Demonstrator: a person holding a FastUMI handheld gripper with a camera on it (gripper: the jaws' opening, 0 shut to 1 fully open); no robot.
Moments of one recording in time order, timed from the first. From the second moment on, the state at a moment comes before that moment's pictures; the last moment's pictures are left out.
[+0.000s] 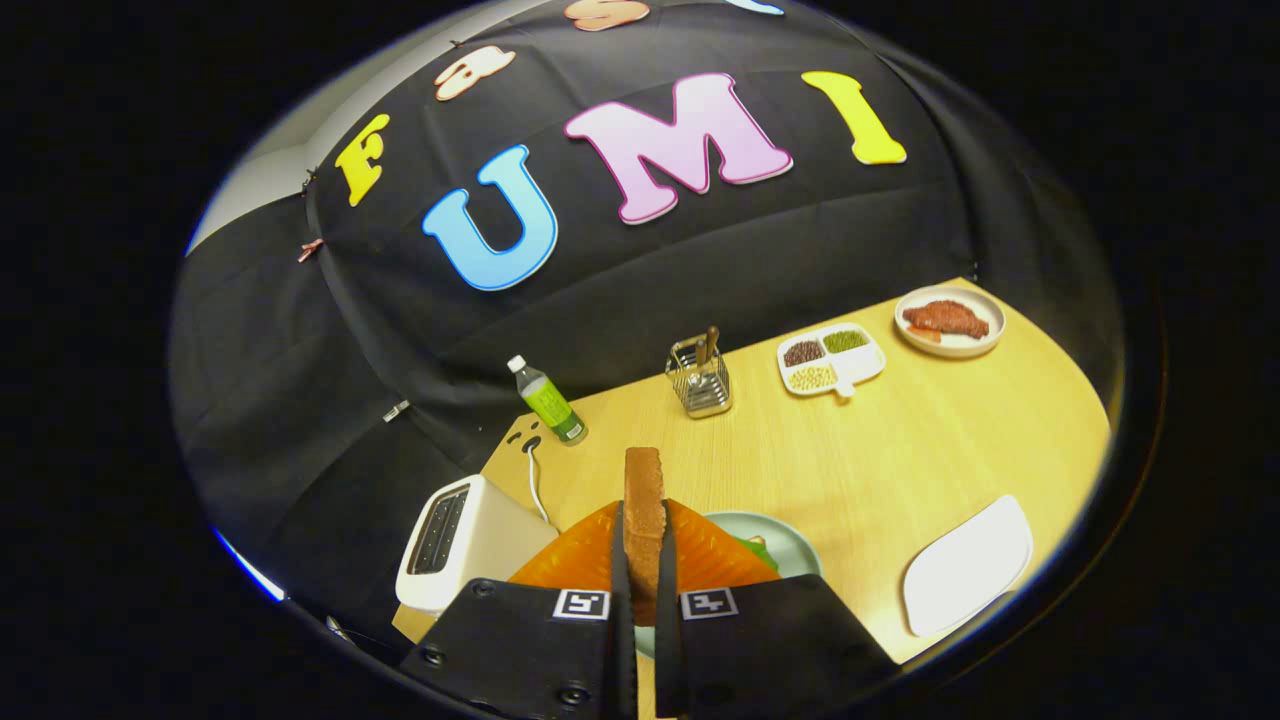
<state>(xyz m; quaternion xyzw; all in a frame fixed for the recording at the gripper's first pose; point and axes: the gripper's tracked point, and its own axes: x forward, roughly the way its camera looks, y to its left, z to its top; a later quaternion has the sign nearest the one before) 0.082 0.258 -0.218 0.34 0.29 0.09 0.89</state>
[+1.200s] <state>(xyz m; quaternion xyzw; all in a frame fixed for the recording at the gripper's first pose) 0.072 0.243 -0.360 0.15 0.39 0.04 0.91</state>
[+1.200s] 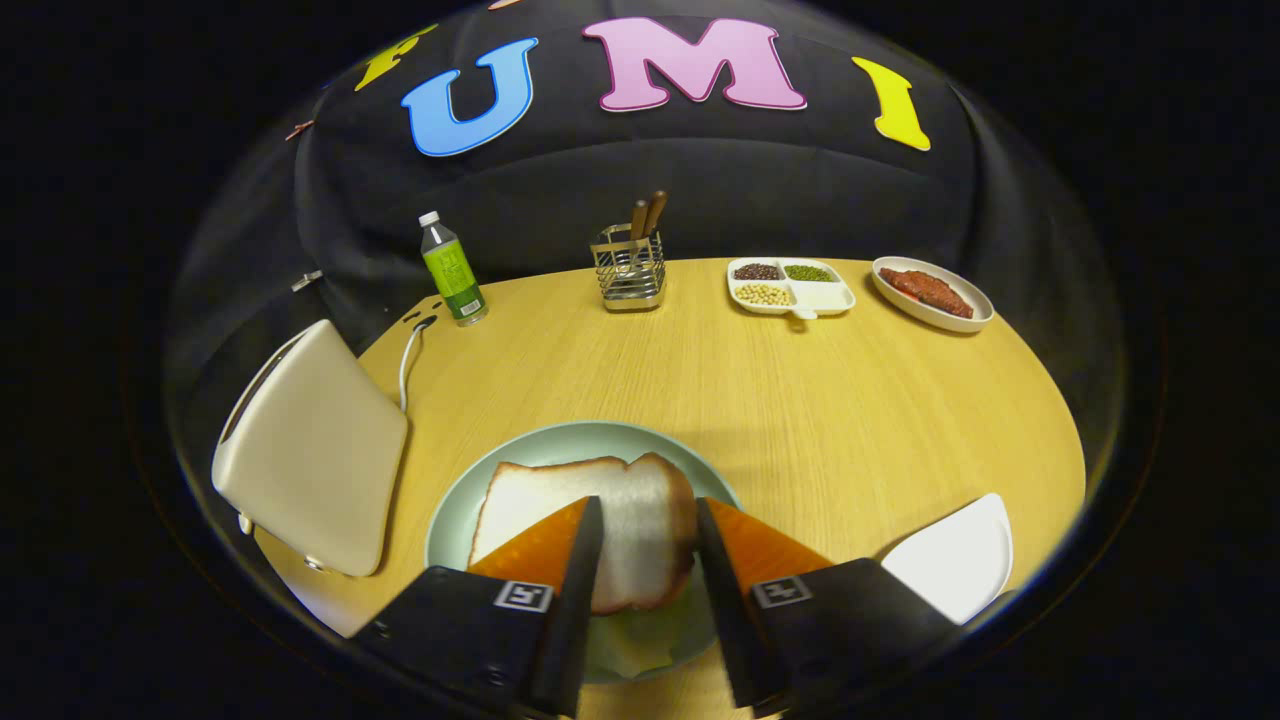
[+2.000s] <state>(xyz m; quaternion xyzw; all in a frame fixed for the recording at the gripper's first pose) 0.076 0.183 -0.270 0.11 0.29 0.03 0.95</state>
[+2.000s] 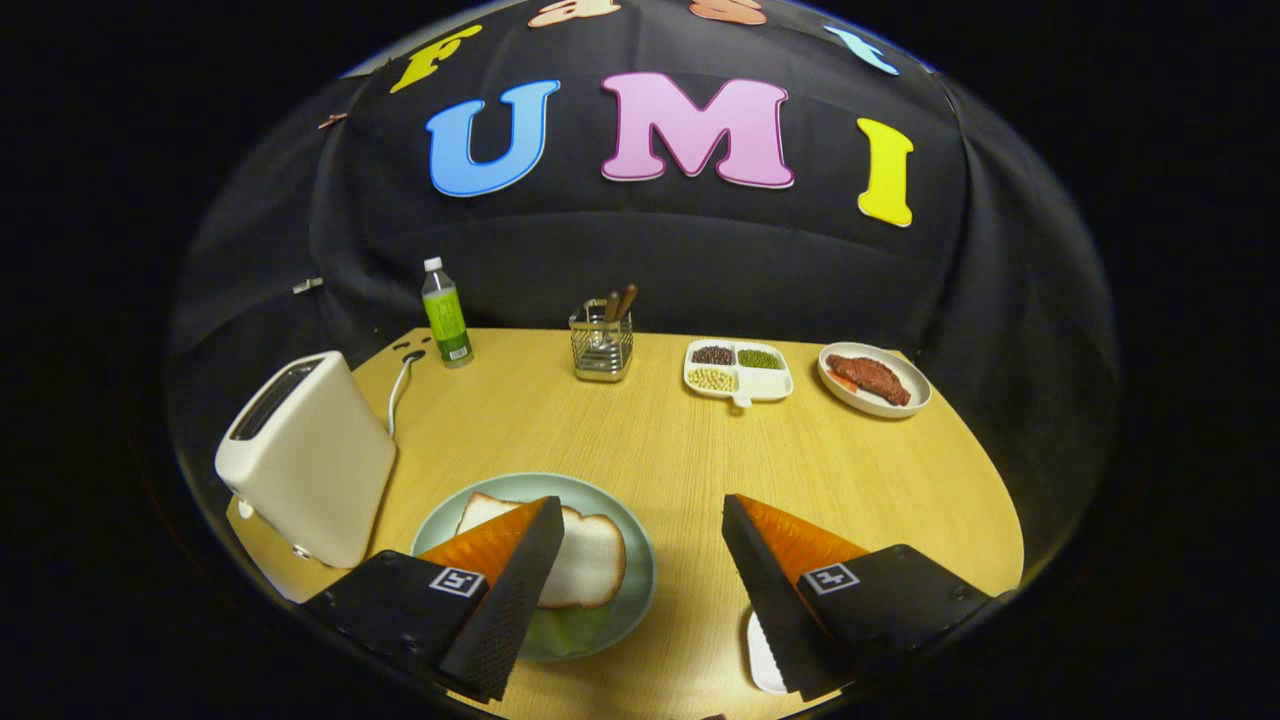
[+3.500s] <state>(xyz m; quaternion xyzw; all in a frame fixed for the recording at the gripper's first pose) -0.013 0.173 0.011 0.06 0.03 0.08 1.00</state>
